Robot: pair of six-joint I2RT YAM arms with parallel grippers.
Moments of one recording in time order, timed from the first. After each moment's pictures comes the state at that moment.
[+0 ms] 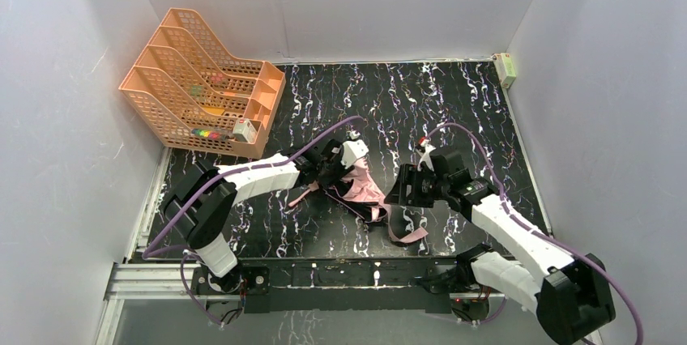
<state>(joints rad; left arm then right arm) -0.79 1.66 0.97 -0.22 -0.05 0.32 0.53 0.95 0.58 -0.48 -0.33 0.56</state>
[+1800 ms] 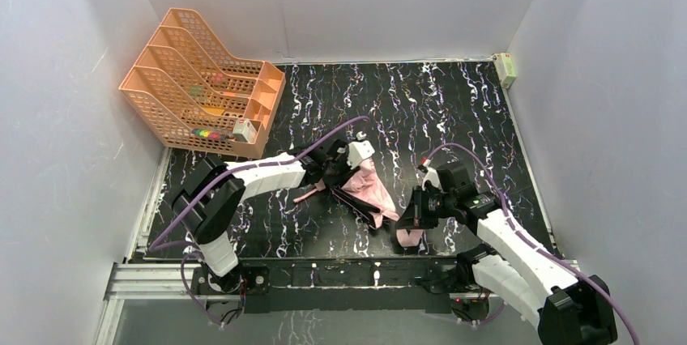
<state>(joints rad) -0.80 1.71 1.00 -0.17 -0.03 0.35 0.44 0.84 0.42 -0.53 -0.63 0.55</state>
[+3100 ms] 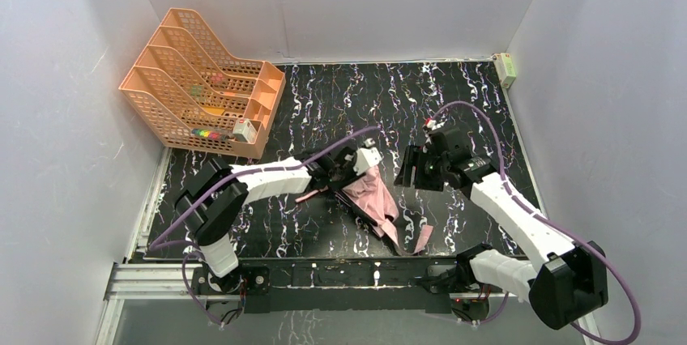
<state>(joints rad) -0.85 1.72 1.02 -0.18 -0.08 0.37 0.48 1.06 0.79 -0.69 -0.19 0.53</state>
